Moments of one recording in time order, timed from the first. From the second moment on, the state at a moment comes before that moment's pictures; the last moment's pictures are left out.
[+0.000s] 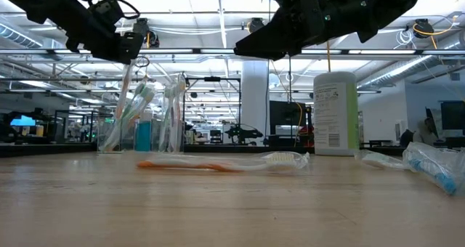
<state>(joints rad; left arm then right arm) 0.15 0.84 0.48 -0.03 -1.10 -0.19 0.03 1.51 0.74 0.52 -0.03 -0.17</state>
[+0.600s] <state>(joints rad) 0.16 0.84 0.48 -0.07 -1.08 -0.24 0.03 1.51 0.74 0.52 -0.03 -0.17</state>
